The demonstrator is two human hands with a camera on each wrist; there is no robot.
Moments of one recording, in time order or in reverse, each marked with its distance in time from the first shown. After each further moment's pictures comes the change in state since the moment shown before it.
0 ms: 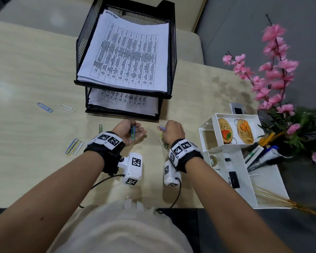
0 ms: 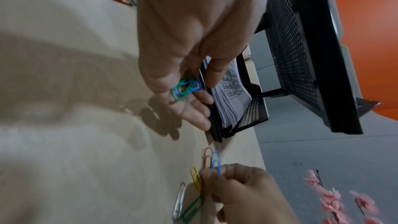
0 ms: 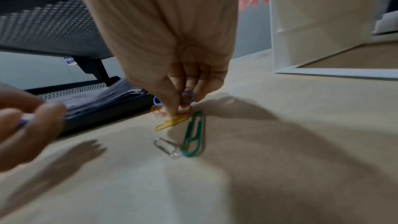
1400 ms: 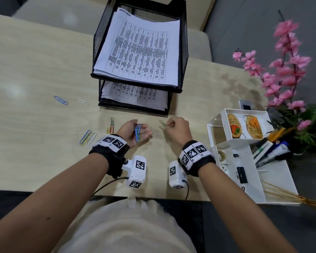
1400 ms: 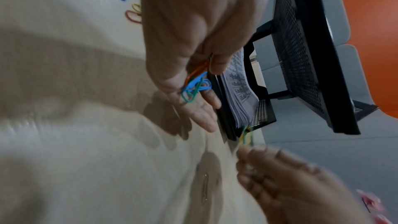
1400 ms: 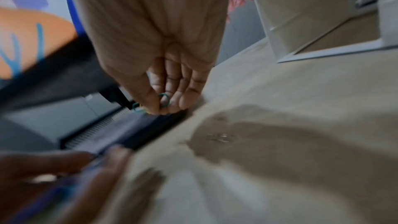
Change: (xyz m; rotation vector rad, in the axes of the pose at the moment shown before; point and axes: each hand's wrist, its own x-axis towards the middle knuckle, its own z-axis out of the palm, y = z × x) left_hand -0.019 -0.017 -0.023 -0.076 -0.064 -0.001; right_hand -0.032 -0.007 0.003 0.379 0.115 -0.115
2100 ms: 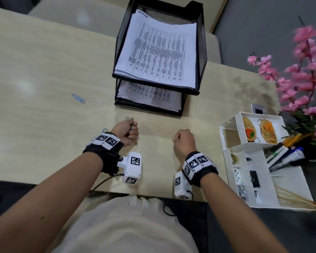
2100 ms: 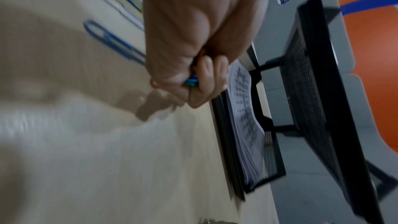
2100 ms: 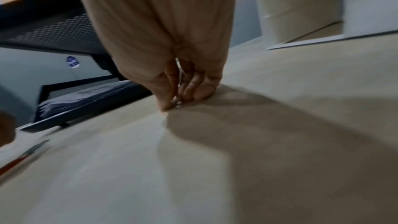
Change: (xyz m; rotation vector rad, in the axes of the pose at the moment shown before) left_hand -0.016 0.031 -0.052 0.011 -0.029 -0.021; right_hand -0.023 0.000 0.034 -0.146 -0.099 0.125
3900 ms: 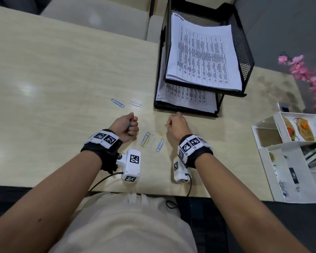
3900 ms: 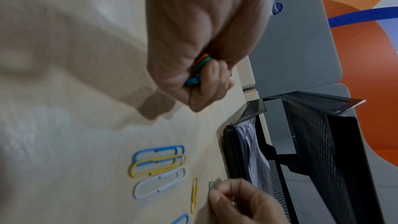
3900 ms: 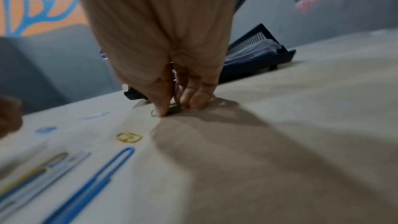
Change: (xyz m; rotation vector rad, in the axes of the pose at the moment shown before) left_hand -0.028 0.074 -0.118 0.048 -0.023 0.027; right_hand 0.012 -0.134 0.087 -0.194 -0.022 -0.199
